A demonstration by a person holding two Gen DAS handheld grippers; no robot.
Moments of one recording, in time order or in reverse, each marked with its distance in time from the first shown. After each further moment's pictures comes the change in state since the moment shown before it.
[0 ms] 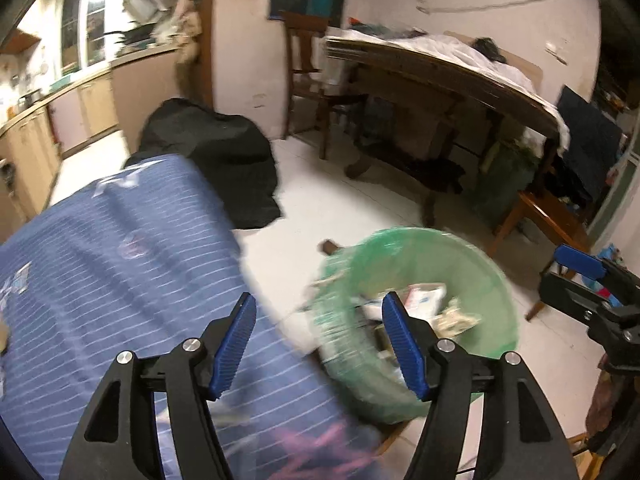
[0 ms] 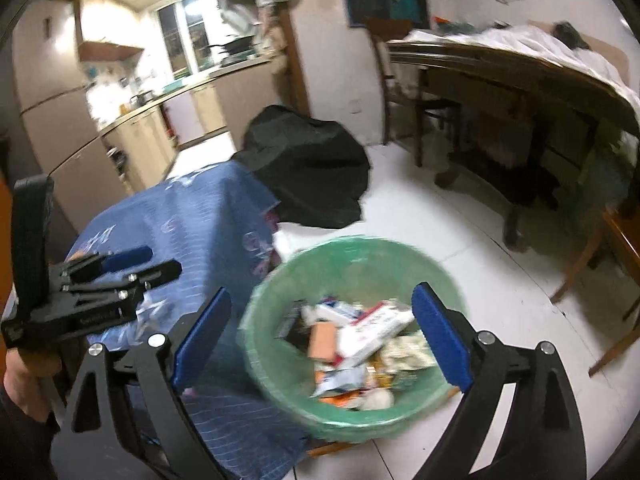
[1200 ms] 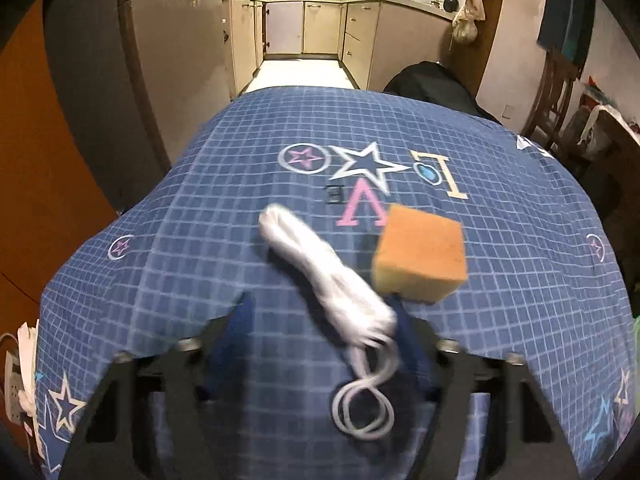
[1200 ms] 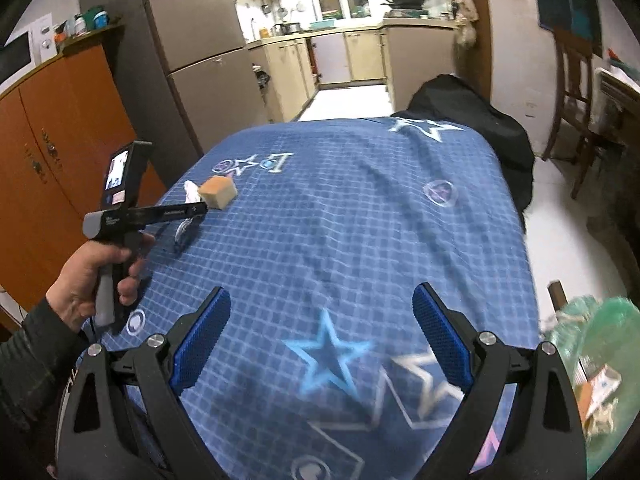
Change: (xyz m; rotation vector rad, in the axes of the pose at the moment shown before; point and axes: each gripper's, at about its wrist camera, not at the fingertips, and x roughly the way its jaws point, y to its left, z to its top) left arm -0.097 0.444 -0.119 -0.515 0.106 0.472; right arm 0.084 0.275 -0.003 -0.321 0.150 0.381
